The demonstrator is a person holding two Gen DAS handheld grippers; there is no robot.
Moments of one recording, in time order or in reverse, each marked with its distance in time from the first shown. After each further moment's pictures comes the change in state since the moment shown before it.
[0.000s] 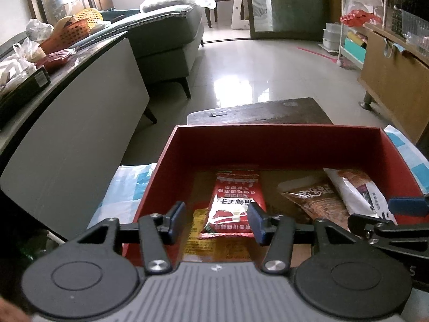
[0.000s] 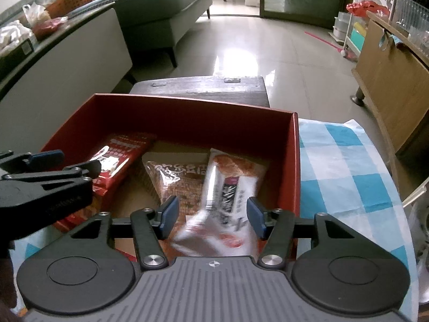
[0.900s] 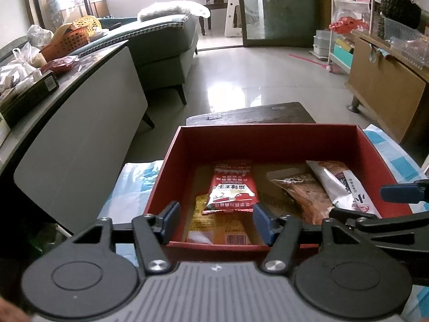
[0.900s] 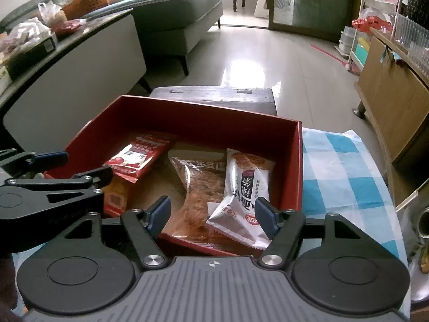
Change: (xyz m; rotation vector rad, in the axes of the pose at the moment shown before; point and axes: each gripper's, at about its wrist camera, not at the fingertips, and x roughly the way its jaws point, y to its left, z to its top) left arm -0.041 0.004 -0.017 0.013 -0.033 -0.030; right arm -0.035 0.016 -0.013 -0.047 -0.042 0.015
